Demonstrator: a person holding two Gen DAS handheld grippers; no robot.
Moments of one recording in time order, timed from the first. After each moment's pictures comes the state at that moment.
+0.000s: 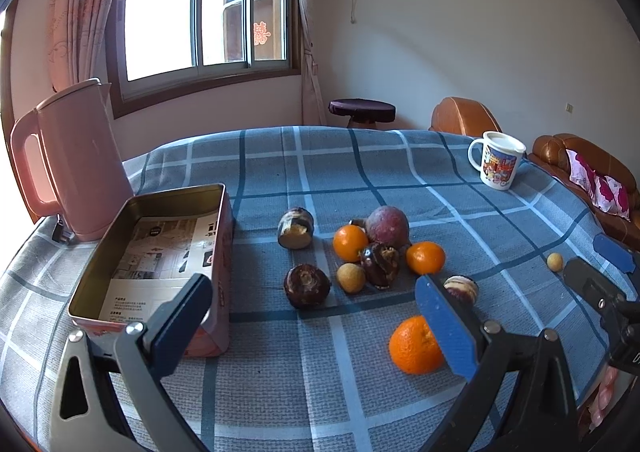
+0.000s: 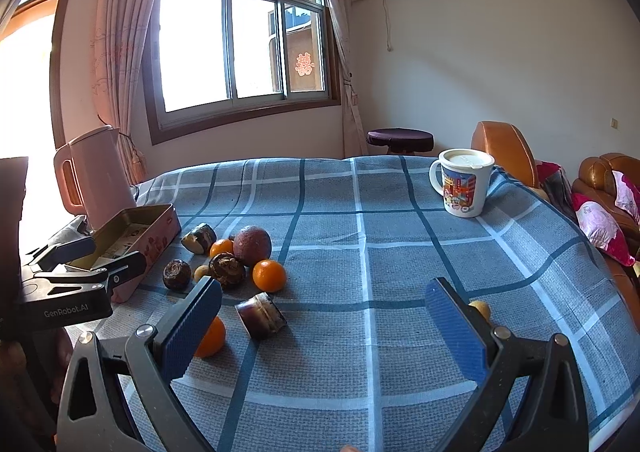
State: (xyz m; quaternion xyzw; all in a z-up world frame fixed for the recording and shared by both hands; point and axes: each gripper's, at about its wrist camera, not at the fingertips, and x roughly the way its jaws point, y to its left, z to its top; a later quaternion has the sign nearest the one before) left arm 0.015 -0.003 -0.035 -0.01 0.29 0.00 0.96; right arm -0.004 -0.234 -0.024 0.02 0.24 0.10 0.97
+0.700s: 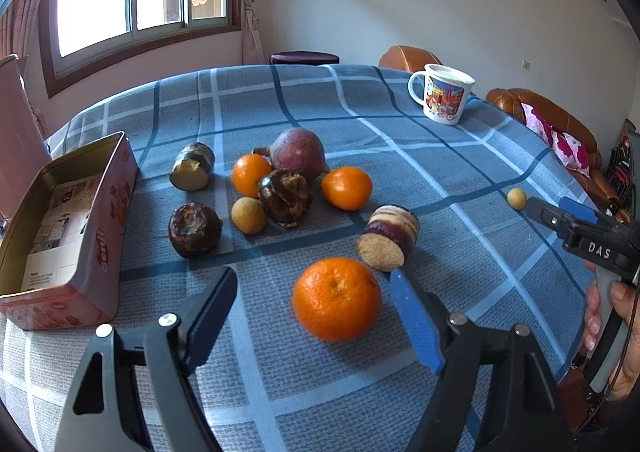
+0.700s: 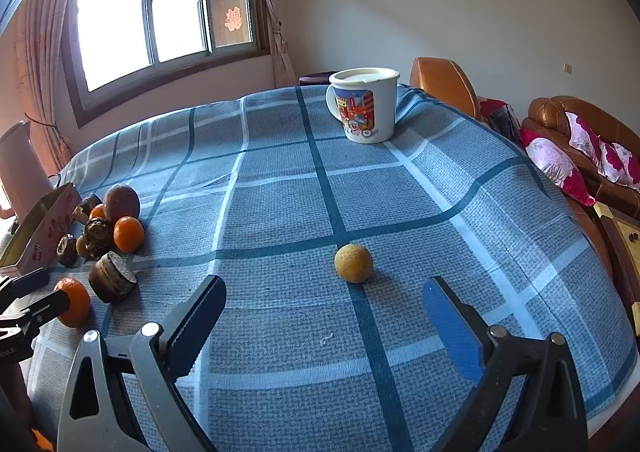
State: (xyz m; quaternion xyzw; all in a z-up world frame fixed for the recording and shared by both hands) left arm 0.034 -0.057 -0.077 0.01 0.37 -0.10 0.92; right arm 0.050 -0.319 -0.071 0.04 0.36 0.01 0.93
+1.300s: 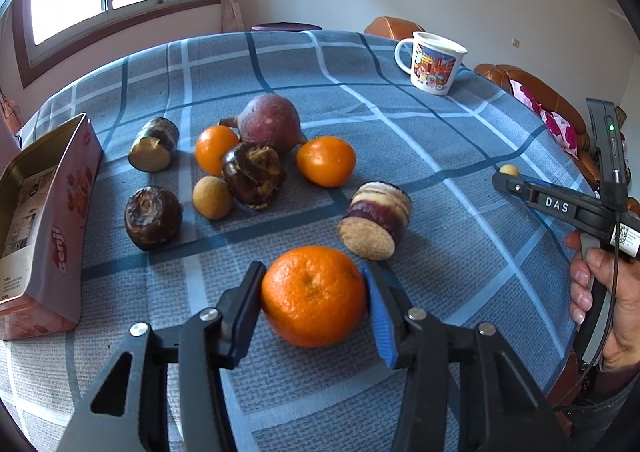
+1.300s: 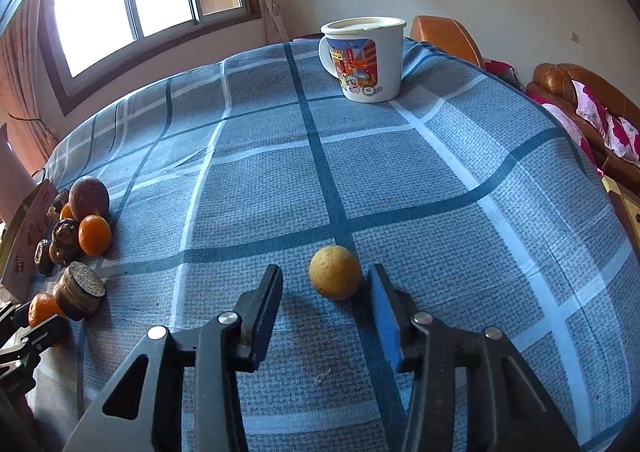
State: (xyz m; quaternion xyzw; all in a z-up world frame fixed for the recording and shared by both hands) left arm 0.051 -0.065 -0.091 0.00 0.42 -0.14 0.90; right arm 0.086 -0.326 -0.093 0.07 0.41 0.00 0.91
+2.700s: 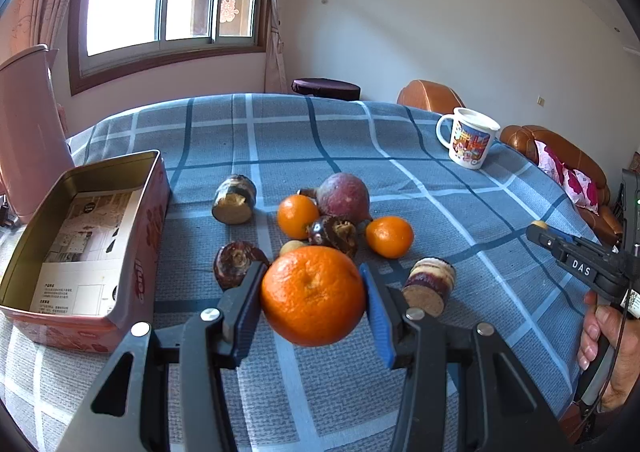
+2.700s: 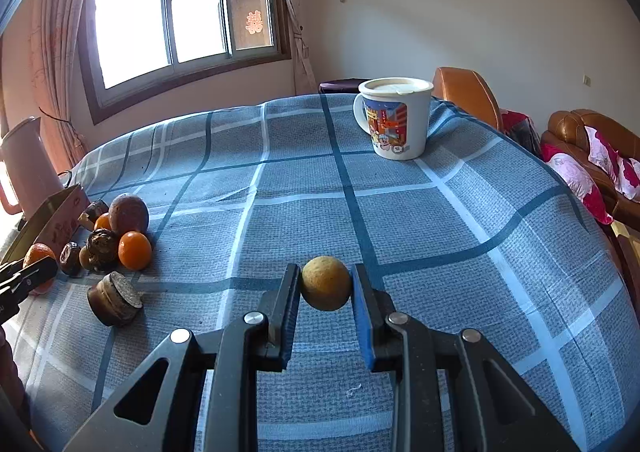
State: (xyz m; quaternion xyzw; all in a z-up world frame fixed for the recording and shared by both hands) left arm 0.040 -0.022 -0.064 -0.03 0.31 -0.07 0.95; right arm 0.062 -0.303 -0.067 0.03 0.32 0.04 0.95
